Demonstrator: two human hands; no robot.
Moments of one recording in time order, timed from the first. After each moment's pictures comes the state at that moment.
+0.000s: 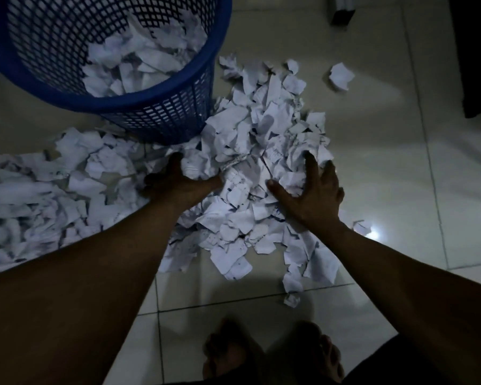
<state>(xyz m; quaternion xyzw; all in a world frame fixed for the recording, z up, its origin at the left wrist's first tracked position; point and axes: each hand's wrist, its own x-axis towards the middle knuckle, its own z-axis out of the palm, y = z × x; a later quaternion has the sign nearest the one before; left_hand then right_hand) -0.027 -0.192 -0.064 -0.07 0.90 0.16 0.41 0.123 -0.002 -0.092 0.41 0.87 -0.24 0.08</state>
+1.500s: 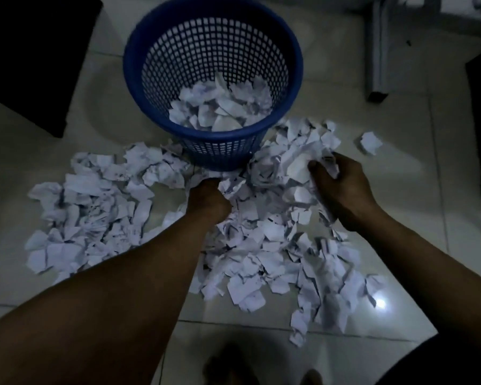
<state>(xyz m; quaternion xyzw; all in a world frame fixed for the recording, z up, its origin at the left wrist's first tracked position) -0.033 -0.206 -0.033 -0.02 0.89 0.27 0.36 0.037 0.007 0.010 0.28 0.85 -0.45 0.01</state>
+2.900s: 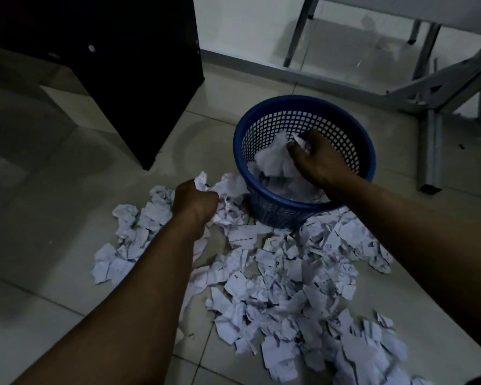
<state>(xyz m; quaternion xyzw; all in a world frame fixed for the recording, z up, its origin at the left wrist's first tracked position) -0.094 -0.308 0.047 -0.28 0.79 0.53 0.14 -0.131 -0.097 0.078 0.07 0.92 -0.40 0.02</state>
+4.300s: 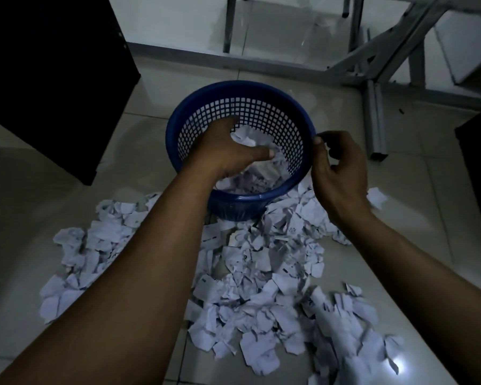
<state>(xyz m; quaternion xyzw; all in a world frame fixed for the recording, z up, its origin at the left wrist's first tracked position) -0.128 -0.194 0.118 0.06 0.87 0.45 0.20 -0.057 -0.031 0.067 0.22 0.85 -0.42 -0.23</state>
